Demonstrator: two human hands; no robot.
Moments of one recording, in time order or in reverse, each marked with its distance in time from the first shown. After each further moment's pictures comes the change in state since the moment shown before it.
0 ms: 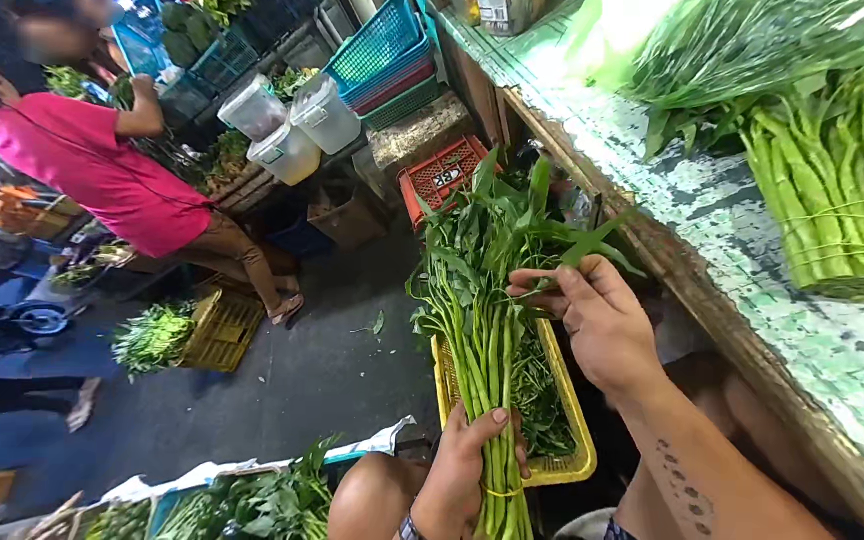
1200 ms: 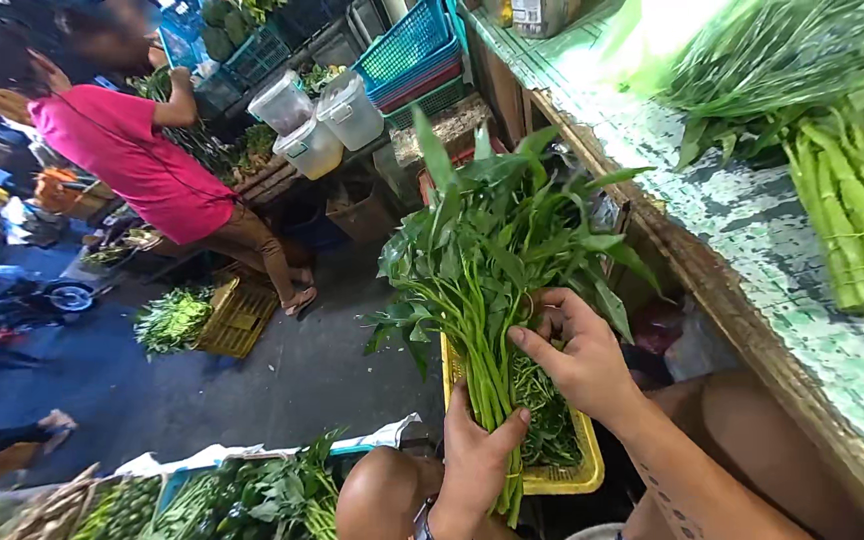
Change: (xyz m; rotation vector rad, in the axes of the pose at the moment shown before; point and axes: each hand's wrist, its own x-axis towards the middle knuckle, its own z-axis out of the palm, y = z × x) left_hand 0.005 -0.004 0.014 0.411 0.330 0.420; right_hand -0.012 0.023 0.011 -0.584 -0.154 -0.095
